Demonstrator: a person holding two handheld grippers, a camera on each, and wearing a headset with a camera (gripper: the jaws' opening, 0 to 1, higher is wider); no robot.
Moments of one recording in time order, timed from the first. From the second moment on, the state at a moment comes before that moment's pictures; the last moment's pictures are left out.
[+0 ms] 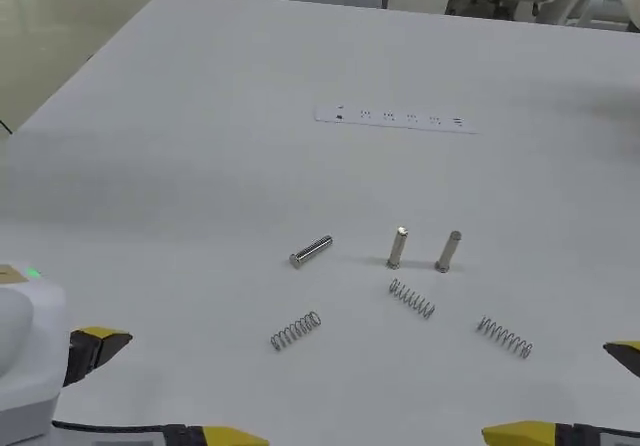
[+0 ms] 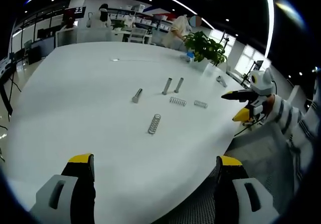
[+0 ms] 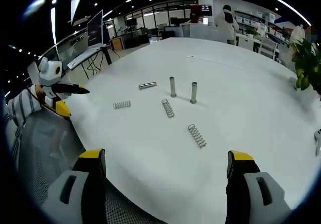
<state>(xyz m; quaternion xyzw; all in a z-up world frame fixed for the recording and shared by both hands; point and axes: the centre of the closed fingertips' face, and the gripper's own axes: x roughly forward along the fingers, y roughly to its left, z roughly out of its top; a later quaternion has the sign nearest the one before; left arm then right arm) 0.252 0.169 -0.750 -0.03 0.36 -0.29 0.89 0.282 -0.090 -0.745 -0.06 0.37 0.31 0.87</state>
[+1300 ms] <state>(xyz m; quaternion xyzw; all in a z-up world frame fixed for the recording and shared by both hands) 0.268 0.149 -0.762 -0.02 0.38 -0.31 0.87 0.288 -0.082 -0.737 -0.07 0.35 0.32 0.88</state>
